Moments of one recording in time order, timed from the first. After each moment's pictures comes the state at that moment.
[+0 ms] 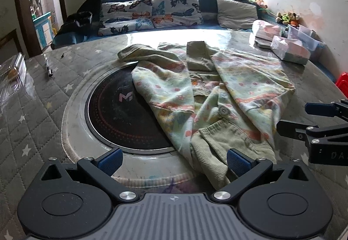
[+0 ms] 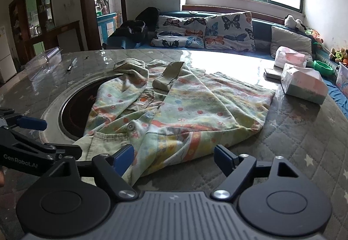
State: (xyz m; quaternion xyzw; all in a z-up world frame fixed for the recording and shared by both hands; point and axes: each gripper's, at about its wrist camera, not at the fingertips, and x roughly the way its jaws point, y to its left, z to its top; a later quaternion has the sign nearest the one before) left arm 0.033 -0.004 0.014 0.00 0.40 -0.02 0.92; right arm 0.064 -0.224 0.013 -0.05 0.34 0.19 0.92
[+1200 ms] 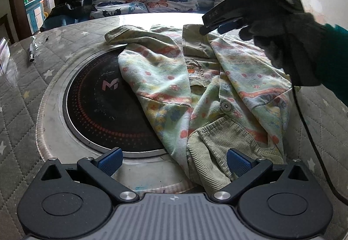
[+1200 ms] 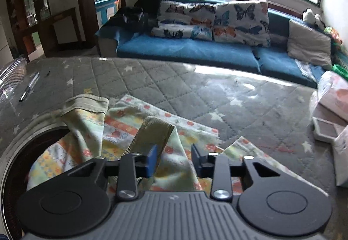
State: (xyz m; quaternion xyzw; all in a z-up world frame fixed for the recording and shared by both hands) left arm 0.063 -0.004 -0.008 -0.02 0.43 -0.05 0.90; right arm 0.304 -0.156 -0.006 -0.07 0.38 0.20 0.90
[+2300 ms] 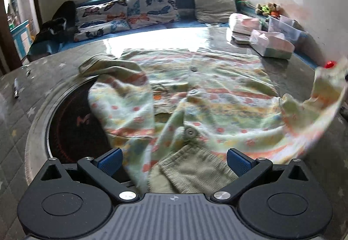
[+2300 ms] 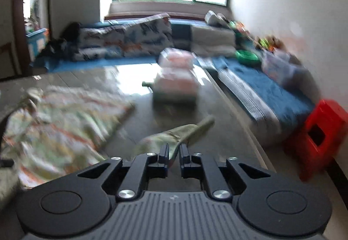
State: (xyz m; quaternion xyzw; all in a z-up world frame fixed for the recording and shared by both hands) left arm 0.077 -0.050 0.011 0.03 0.40 -0.09 0.91; right arm 0.062 -0.408 0.057 -0.02 0.33 -0.02 0.94
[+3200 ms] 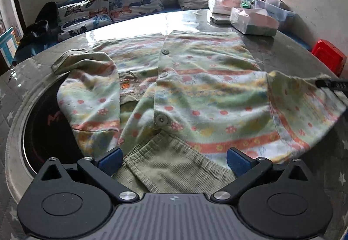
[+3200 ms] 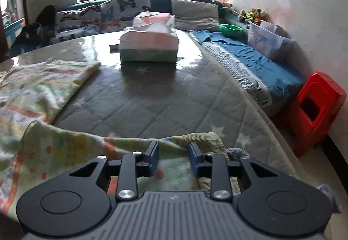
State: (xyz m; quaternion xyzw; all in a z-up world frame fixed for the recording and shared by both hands) left arm 0.076 -0.085 -0.009 0.07 0.42 -0.13 0.90; right arm 0.108 -0.425 -0.018 -0.01 0.38 -0.07 0.92
